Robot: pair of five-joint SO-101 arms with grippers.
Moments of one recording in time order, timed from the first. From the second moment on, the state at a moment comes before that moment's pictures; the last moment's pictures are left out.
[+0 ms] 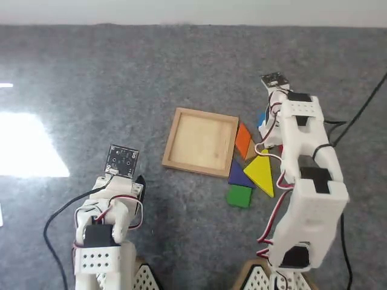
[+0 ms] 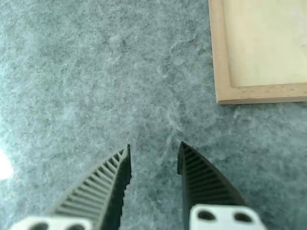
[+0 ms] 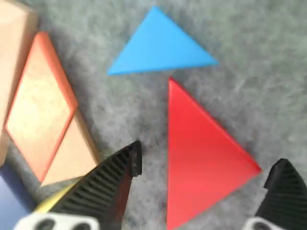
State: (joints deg) left arm -9.7 -90.0 97.3 55.3 -10.3; right arm -1.2 27.0 1.0 66.2 17.1
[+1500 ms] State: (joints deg) left arm -9.7 -90.0 97.3 55.3 -10.3; right arm 2.4 29.9 -1.7 67.2 13.6
